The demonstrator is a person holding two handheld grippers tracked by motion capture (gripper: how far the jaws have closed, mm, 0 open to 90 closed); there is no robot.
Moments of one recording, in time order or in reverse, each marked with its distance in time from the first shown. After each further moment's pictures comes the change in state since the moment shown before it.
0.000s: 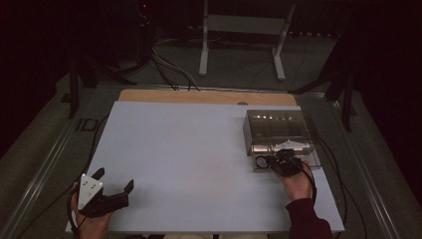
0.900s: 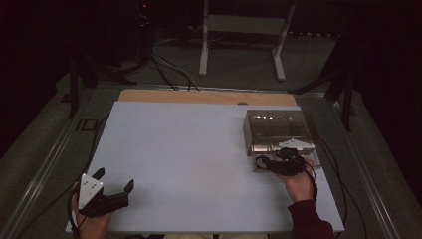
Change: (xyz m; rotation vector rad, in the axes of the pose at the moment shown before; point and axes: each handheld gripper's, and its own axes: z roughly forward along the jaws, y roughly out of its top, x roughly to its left) left arm 0.000 0.000 0.000 0.004 0.001 0.001; right arm 0.002 0.005 -0.013 -0.070 -0.015 0.022
